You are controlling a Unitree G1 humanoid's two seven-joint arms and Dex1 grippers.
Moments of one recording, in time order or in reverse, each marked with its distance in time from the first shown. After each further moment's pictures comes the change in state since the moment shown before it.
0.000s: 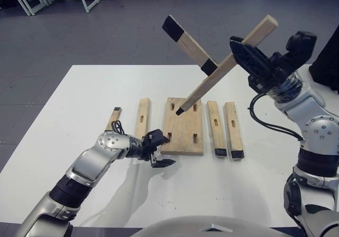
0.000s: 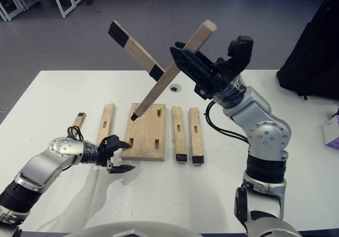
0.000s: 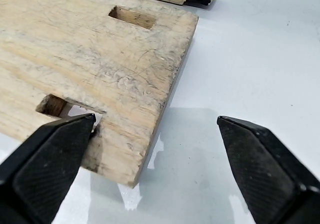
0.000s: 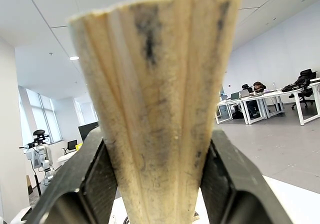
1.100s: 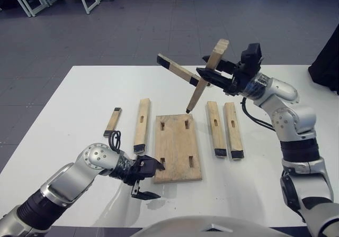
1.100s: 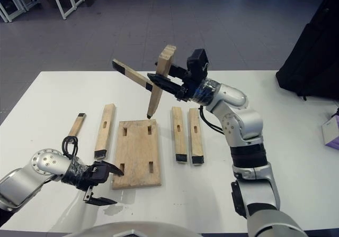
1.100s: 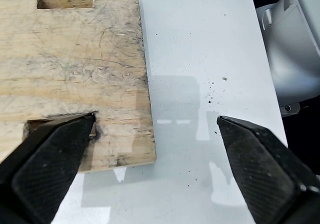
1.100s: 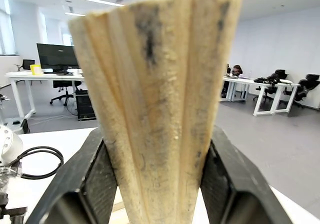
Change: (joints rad) left arm 0.178 0.240 -0.011 -0.232 0.026 -0.109 -0.224; right arm -0.134 0.023 0.294 0.315 -0.602 -0.377 0.275
